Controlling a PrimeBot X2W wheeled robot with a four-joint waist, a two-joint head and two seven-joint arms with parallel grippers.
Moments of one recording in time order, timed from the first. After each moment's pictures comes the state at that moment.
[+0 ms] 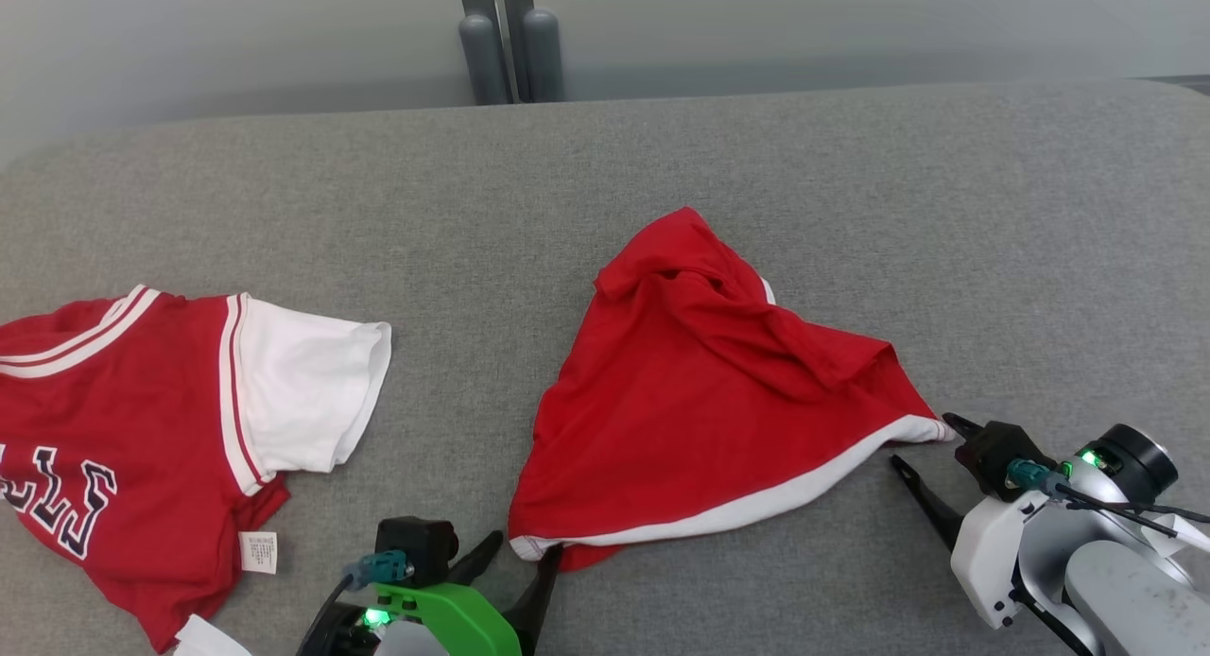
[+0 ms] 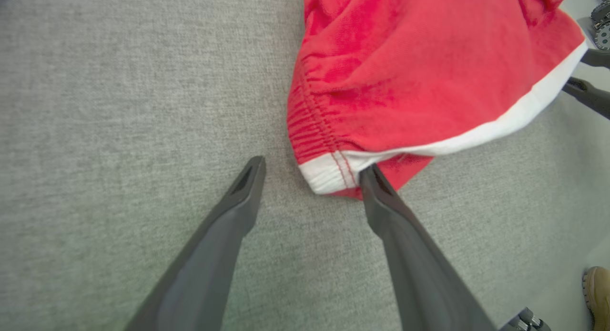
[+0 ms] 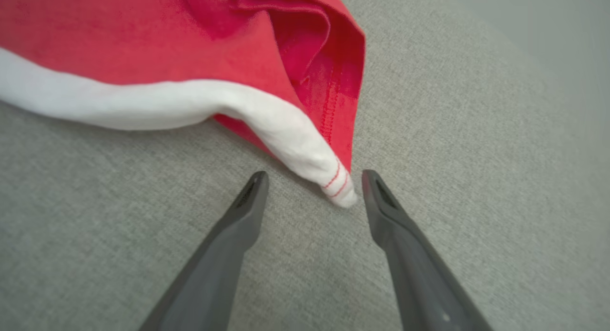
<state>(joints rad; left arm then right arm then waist) -0.03 0.09 -0.37 0.27 -0.45 -0.13 0.20 -0.29 -0.53 0.56 0.42 0.22 0.13 -0.03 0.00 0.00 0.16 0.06</state>
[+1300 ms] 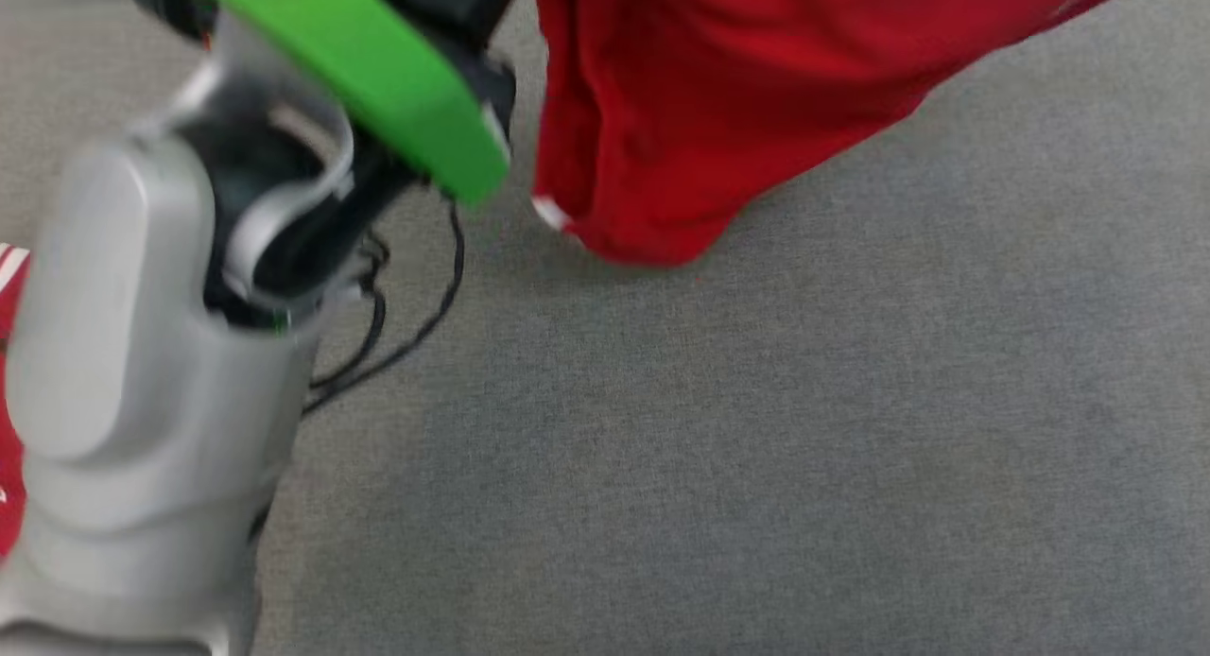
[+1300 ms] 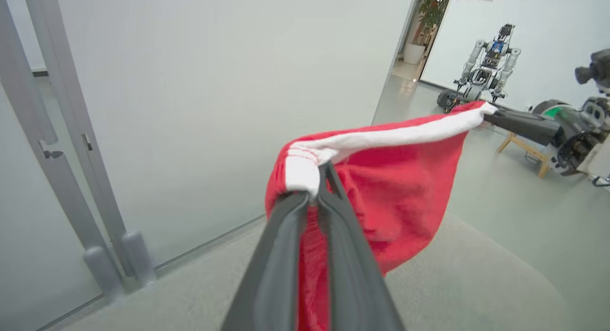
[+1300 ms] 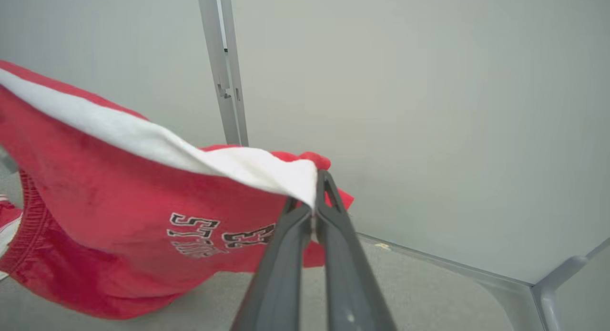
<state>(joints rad) -0.88 0.16 -0.35 -0.16 -0.71 -0.12 0.54 -0.64 -1.00 0.14 -0.19 0.99 0.13 0.26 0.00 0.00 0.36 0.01</state>
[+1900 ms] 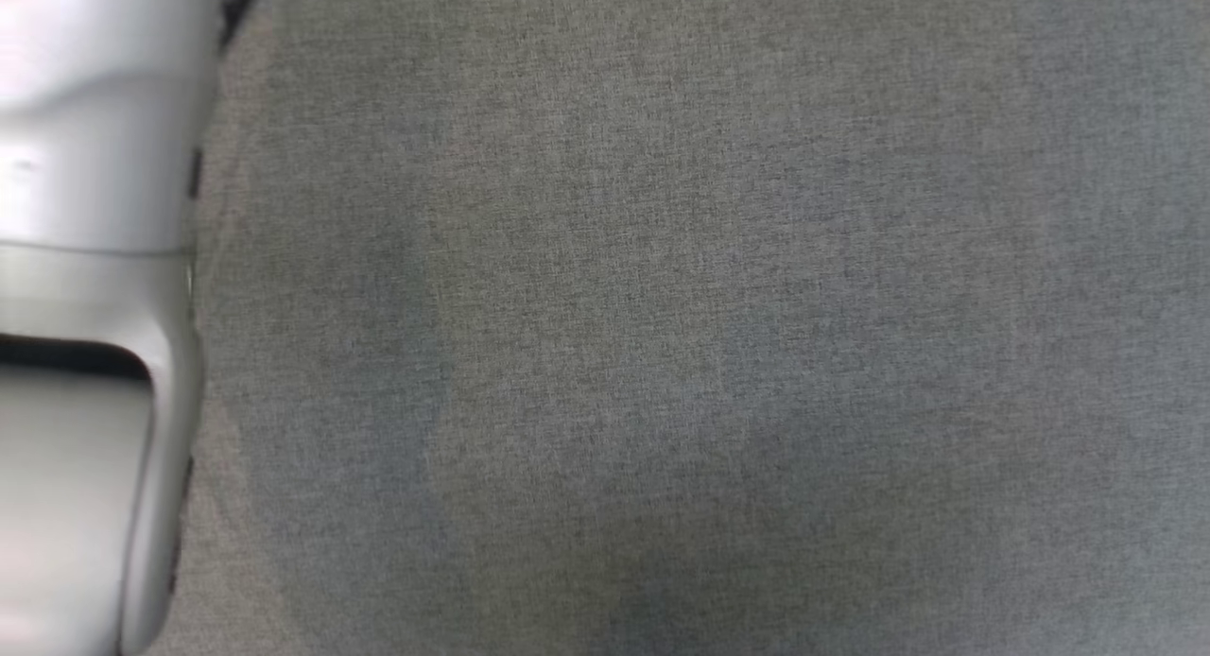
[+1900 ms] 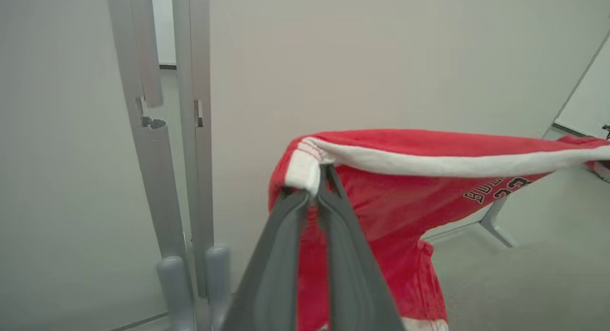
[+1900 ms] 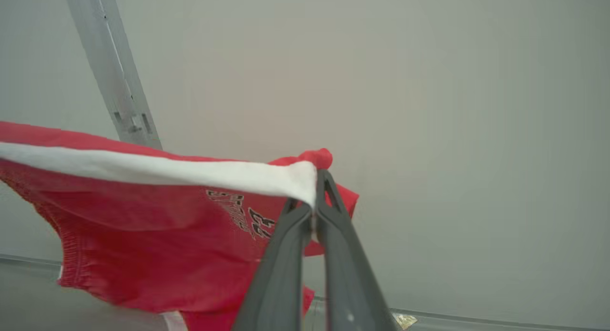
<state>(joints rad) -1.58 0.06 -0.33 0.75 -0.52 -0.12 -0.06 -1.47 -0.48 0.31 0.51 0.57 0.13 -0.05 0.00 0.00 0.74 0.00</state>
